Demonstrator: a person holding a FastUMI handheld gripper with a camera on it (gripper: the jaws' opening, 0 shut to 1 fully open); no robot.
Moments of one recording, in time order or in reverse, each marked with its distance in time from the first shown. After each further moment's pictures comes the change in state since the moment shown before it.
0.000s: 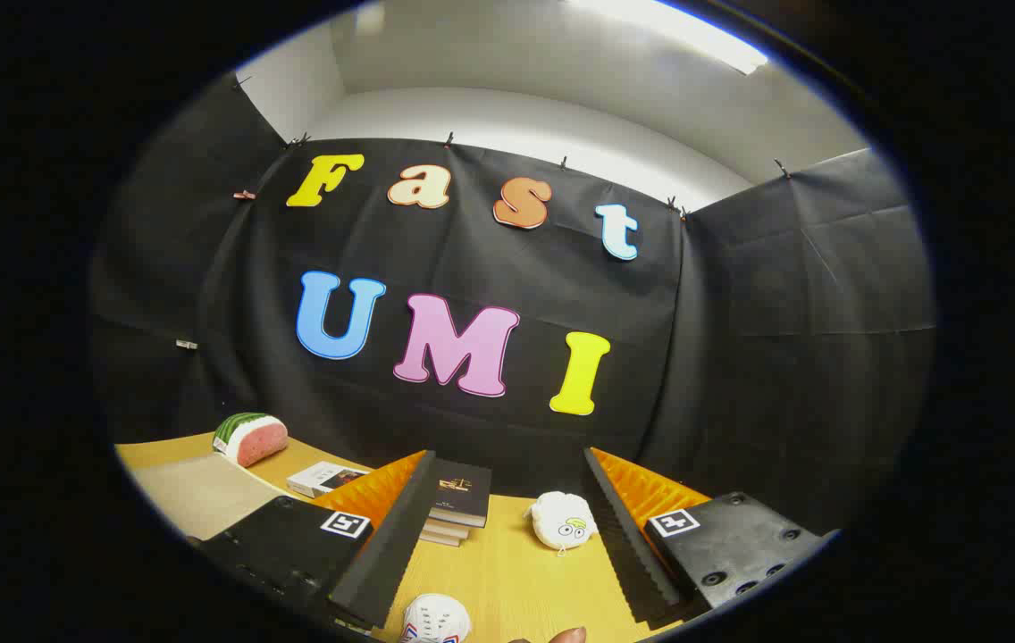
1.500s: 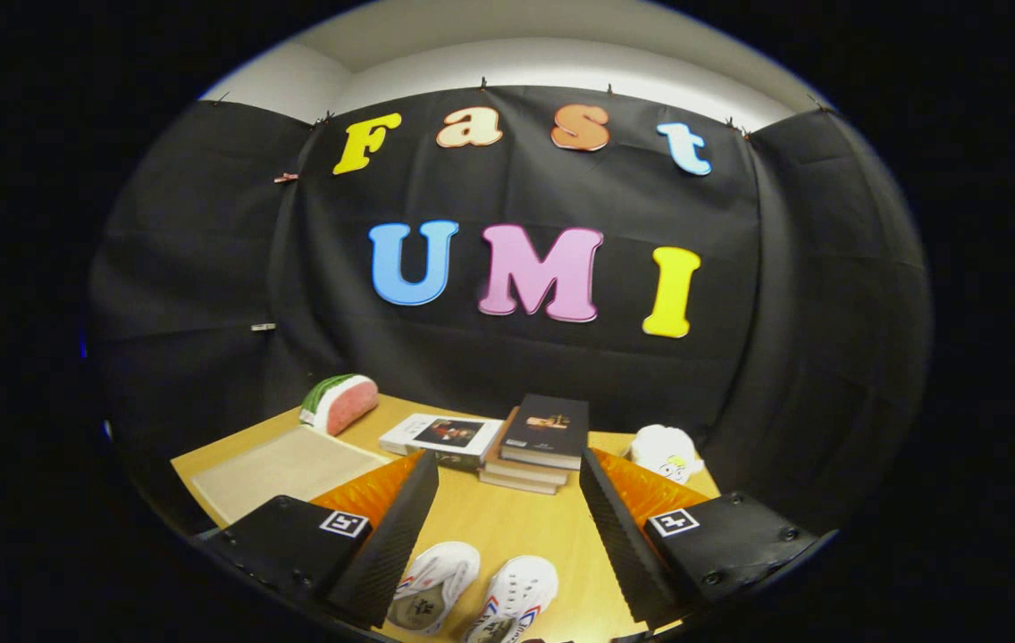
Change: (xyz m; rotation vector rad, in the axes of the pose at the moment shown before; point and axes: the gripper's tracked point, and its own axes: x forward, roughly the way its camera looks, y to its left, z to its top) arm -0.008 0.097 -0.060 0.180 0.299 0.353
